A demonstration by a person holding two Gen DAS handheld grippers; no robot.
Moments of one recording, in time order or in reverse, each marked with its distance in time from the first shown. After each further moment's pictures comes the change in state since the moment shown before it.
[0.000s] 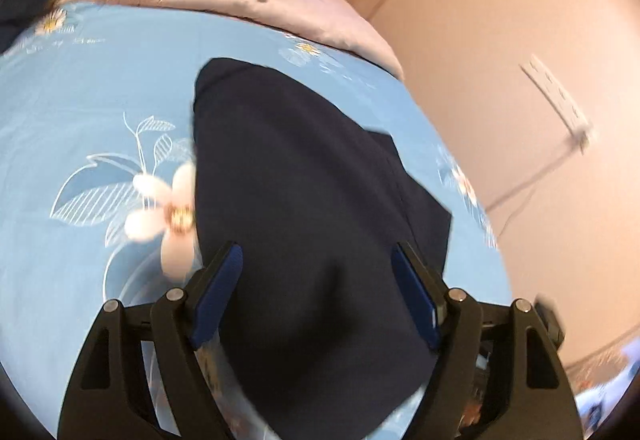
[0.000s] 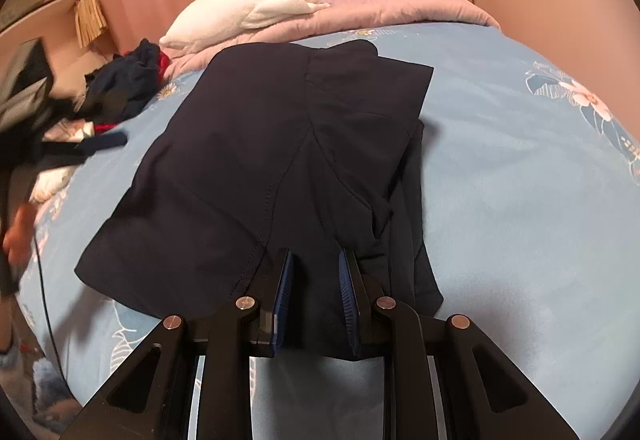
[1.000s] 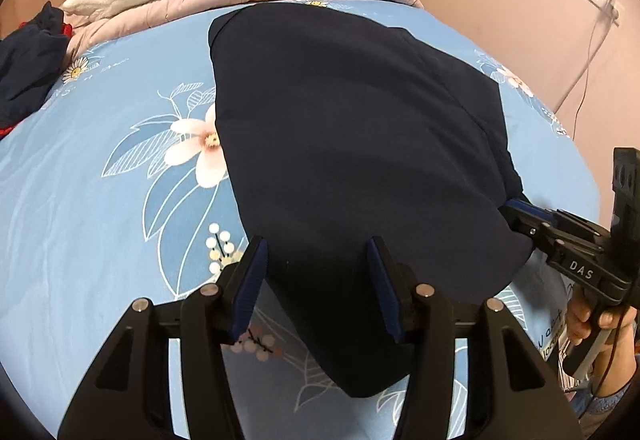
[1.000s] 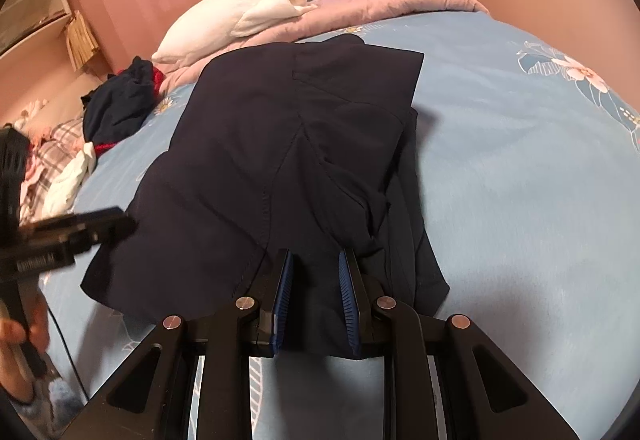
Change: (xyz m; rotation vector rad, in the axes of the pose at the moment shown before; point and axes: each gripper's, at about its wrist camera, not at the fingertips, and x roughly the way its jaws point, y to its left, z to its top) left arm 0.000 -0.032 -0.103 0.301 0.076 0.306; right arm -0.003 -0.003 -0.013 0.078 -0.011 0.022
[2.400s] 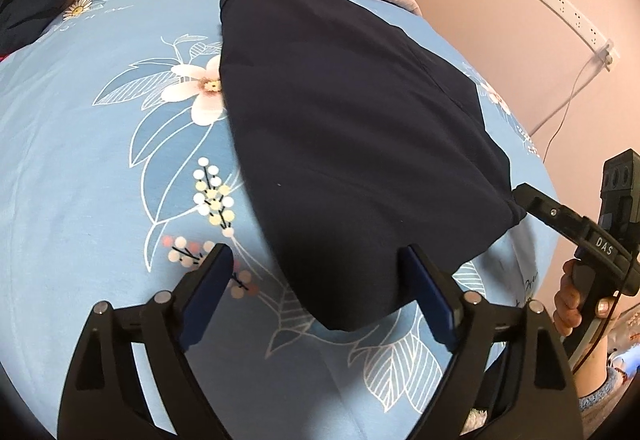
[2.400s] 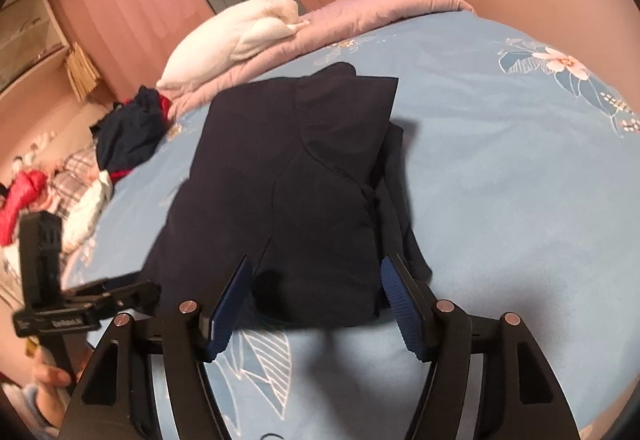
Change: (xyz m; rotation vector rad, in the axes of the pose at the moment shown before) left arm -0.016 0.015 -0.027 -0.150 0.029 -0.143; right arm -0.032 -0.005 0.005 0.098 -0.028 0.065
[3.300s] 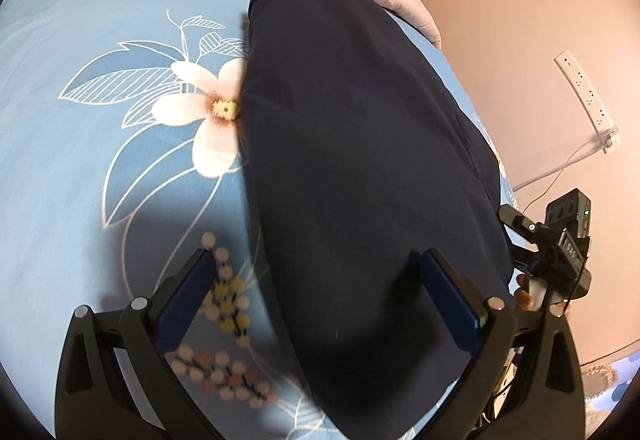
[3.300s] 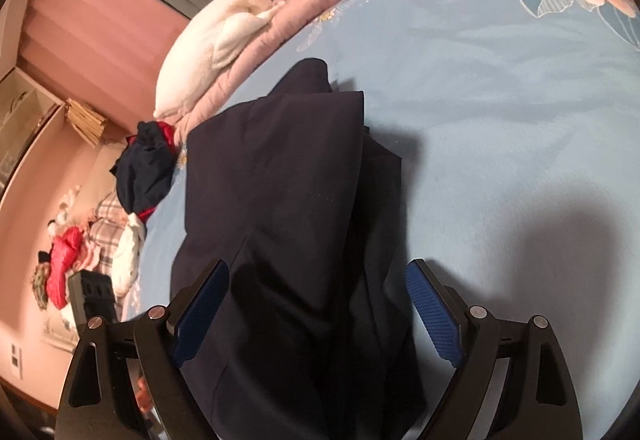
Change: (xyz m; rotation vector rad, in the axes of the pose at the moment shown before) left arm 0.039 0.050 0.055 -0.216 0.031 -0.157; right arm 0.059 -0.052 0.050 0.208 0.141 0.189
